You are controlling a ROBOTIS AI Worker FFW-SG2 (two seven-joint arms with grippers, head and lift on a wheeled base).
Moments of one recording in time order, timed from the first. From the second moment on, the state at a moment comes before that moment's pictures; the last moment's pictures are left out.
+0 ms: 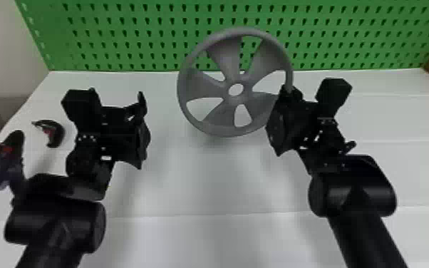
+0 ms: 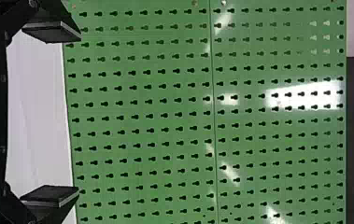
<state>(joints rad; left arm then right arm) -0.08 0.14 -0.11 -1.61 0.09 -0.05 0.09 -0.27 -0.02 0.06 -1.37 -0.14 0.04 0.06</state>
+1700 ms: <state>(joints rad) -0.05 0.12 -0.09 -1.61 0.11 -0.06 0.10 -0.17 0.00 0.02 -1.36 -0.06 -0.14 0.05</state>
